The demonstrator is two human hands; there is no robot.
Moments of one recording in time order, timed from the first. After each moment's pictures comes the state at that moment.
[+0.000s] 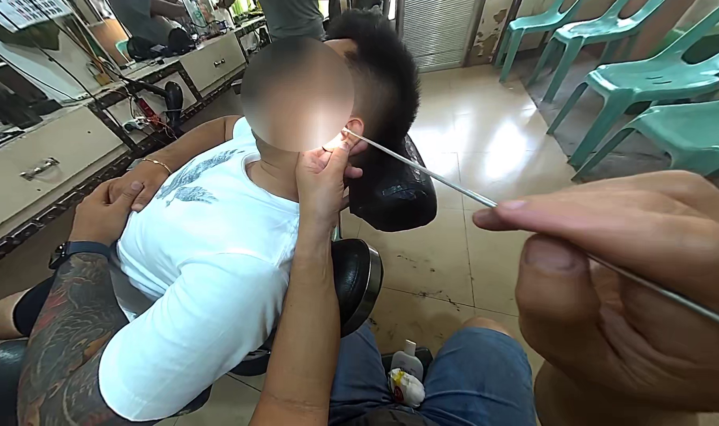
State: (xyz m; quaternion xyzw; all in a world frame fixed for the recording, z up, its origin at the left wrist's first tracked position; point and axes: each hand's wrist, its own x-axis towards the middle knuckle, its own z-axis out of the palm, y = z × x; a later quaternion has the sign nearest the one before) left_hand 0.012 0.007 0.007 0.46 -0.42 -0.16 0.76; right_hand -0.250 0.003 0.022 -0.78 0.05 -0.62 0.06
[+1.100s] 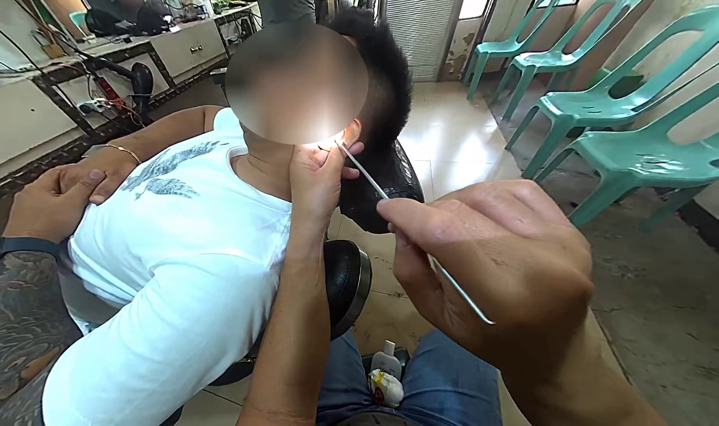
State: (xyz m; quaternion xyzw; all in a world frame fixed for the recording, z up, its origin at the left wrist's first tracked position) left_hand 0.038 -0.016 -0.026 0.35 -0.50 -0.13 0.78; right_hand -0.207 0.028 0.042 -0.85 0.05 -0.52 -0.08
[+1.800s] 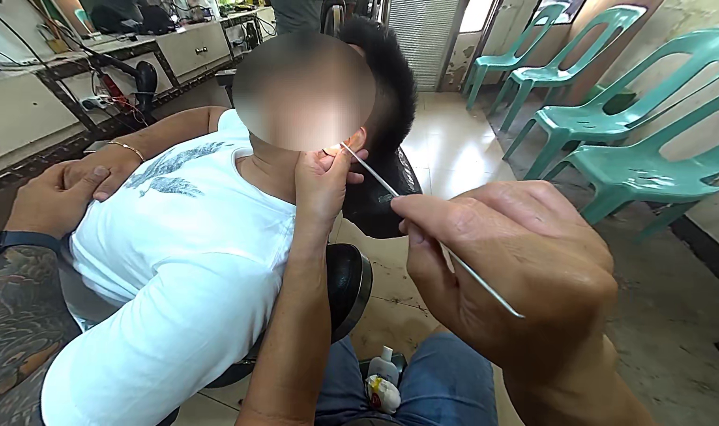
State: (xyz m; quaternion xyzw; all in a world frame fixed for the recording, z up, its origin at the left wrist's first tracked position) left_hand 0.009 0.011 0.012 0.46 -0.41 -0.17 0.77; right_hand -0.207 0.027 0.048 -0.84 0.07 -0.53 -0.09
